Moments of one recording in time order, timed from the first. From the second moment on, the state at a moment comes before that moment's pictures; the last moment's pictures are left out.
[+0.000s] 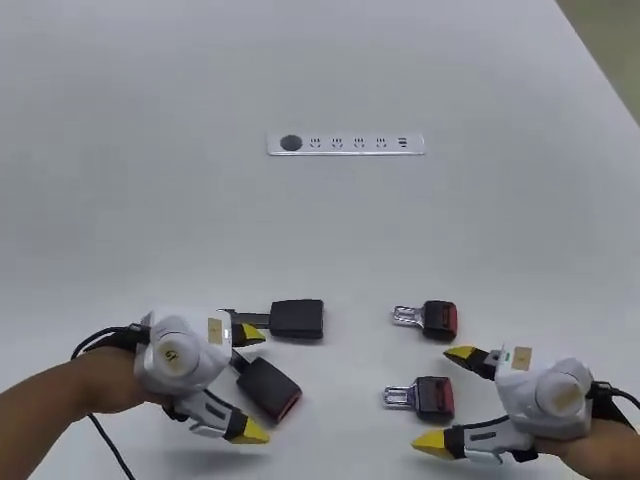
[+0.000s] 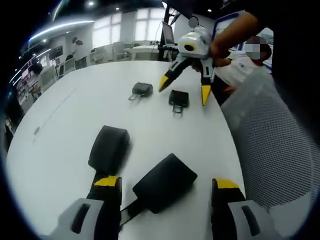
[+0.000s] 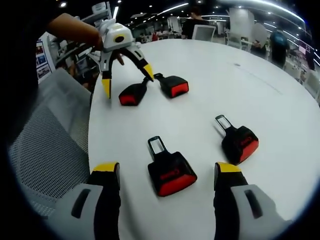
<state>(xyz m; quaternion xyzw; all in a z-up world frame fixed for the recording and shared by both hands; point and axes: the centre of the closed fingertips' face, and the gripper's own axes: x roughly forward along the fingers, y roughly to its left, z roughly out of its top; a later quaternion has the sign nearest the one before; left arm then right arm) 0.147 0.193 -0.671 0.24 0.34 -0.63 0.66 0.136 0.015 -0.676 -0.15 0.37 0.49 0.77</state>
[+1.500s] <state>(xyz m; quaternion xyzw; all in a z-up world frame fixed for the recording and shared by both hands) 0.166 0.196 -0.692 0.27 0.34 -0.58 0.69 0.147 0.006 -0.690 -0.24 0.39 0.53 0.71</state>
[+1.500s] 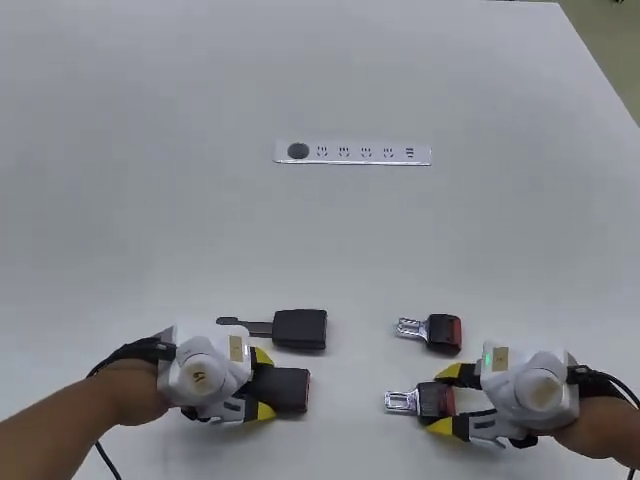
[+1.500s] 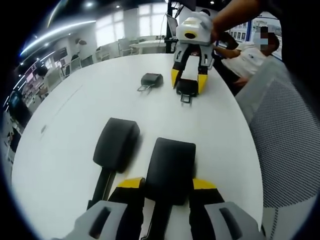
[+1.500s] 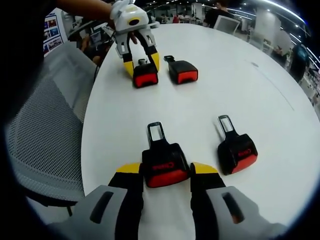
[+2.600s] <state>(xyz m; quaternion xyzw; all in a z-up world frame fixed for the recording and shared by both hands) 0.165 0.196 -0.693 0.28 0.35 -0.57 0.69 0.163 0.071 -0.692 -0.20 0.35 0.54 0.73</state>
